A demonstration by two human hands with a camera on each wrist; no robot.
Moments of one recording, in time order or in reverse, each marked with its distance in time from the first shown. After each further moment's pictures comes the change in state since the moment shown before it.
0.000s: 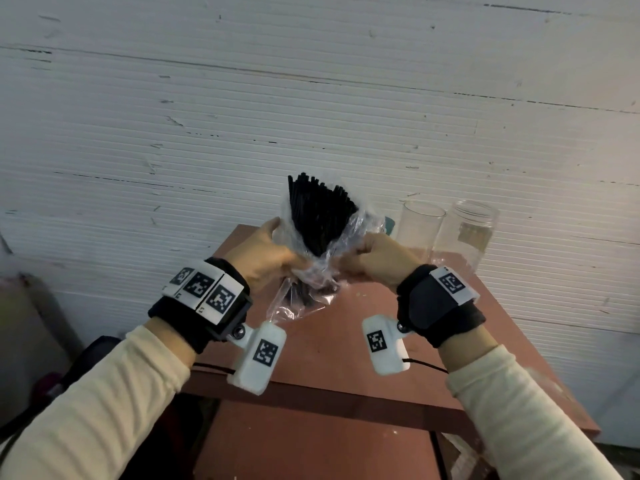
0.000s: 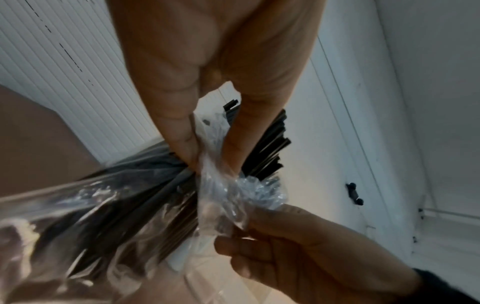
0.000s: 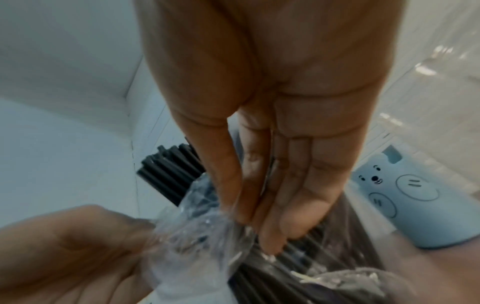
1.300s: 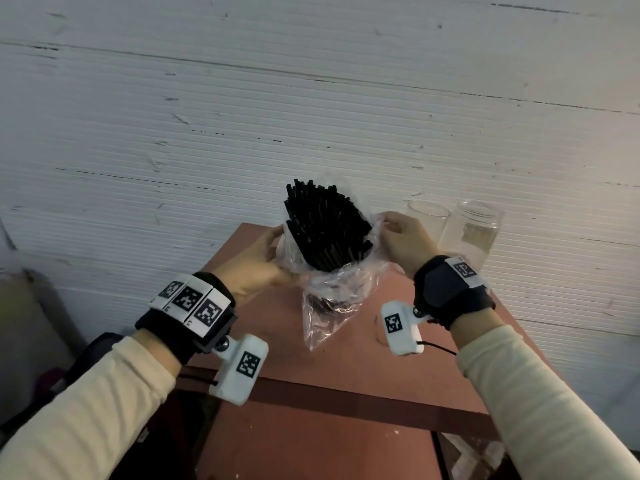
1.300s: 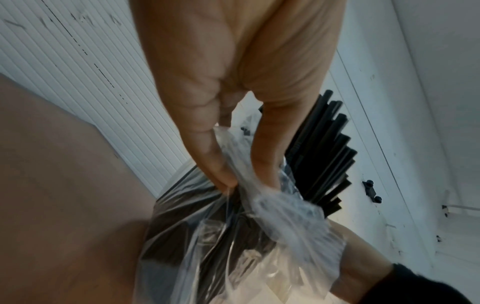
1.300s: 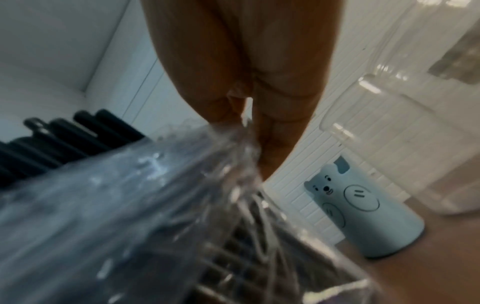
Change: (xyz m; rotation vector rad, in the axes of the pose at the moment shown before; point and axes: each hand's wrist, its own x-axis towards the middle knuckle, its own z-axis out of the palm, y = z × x) left_hand -0.010 -0.019 -0.021 0.114 -0.116 0.115; right_hand 0.023 0.020 -0.027 0.069 0.369 -0.102
